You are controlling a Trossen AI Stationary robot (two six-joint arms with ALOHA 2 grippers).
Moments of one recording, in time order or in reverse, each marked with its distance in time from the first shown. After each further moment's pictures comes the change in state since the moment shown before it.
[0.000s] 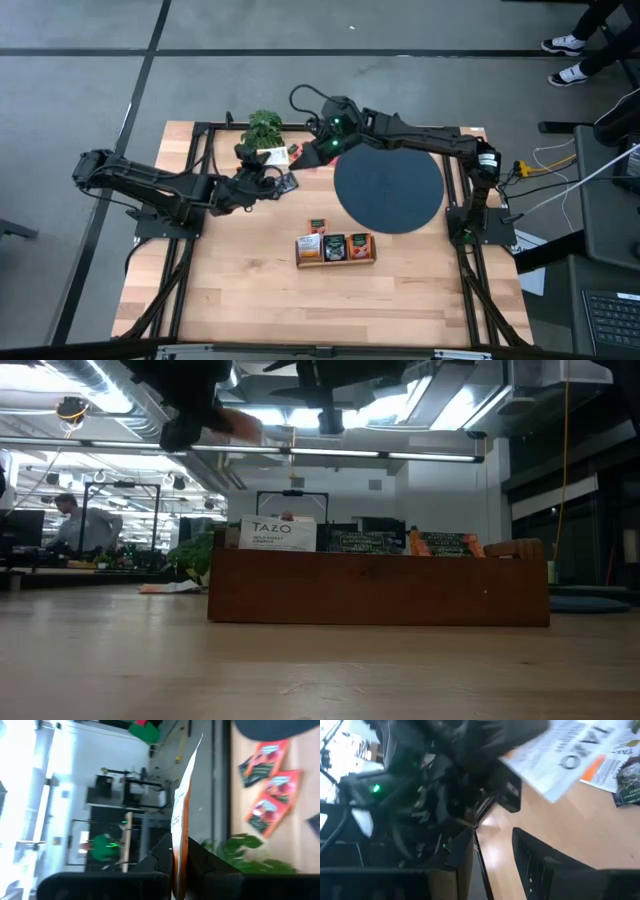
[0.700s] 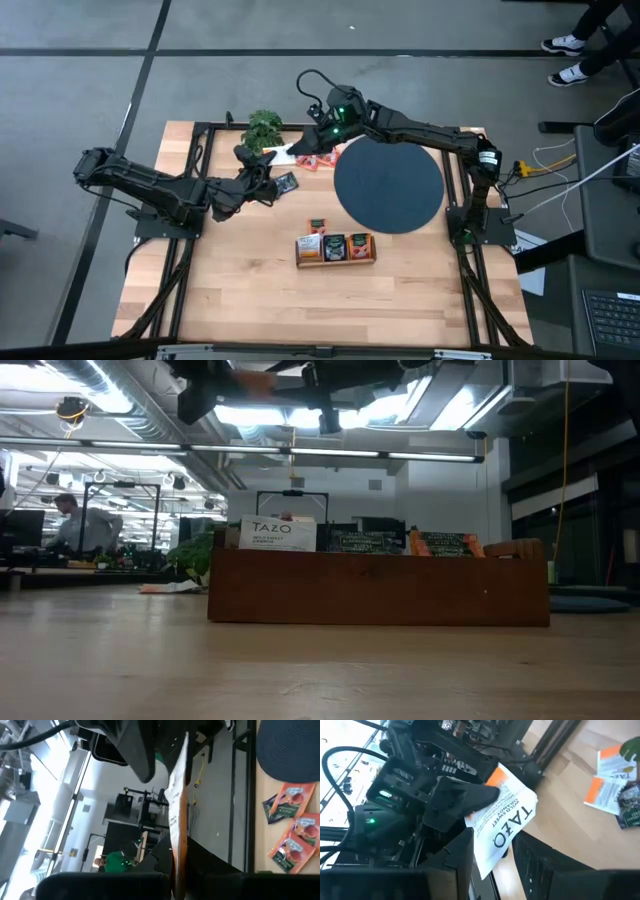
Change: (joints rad) left arm -0.070 0.000 0.000 0.336 -0.026 0.245; right arm -0.055 0.000 0.000 0.105 0.011 0.094
